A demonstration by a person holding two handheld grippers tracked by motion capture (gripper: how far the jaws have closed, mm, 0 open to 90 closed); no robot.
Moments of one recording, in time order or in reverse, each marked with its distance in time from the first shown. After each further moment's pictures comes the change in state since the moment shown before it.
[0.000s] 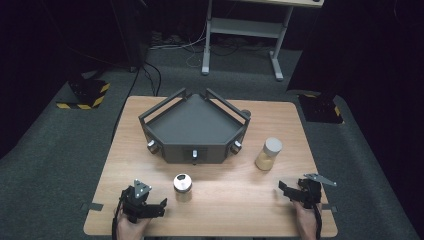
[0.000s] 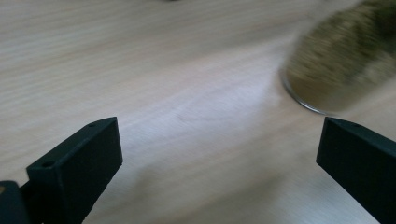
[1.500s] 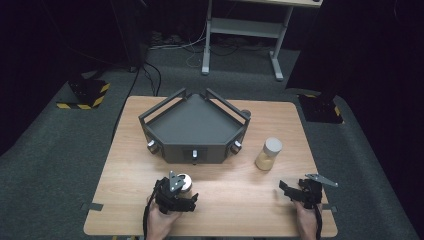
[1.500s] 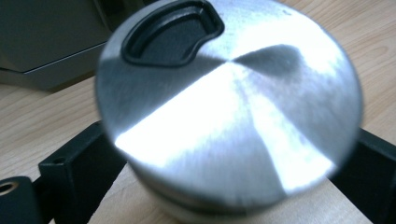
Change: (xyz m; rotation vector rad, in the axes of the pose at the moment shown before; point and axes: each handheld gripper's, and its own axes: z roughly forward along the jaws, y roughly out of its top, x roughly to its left) left arm -0.047 0.055 0.037 -0.040 -0.100 0.093; right arm -0.003 -0.002 -0.001 -0.009 0.005 0.021
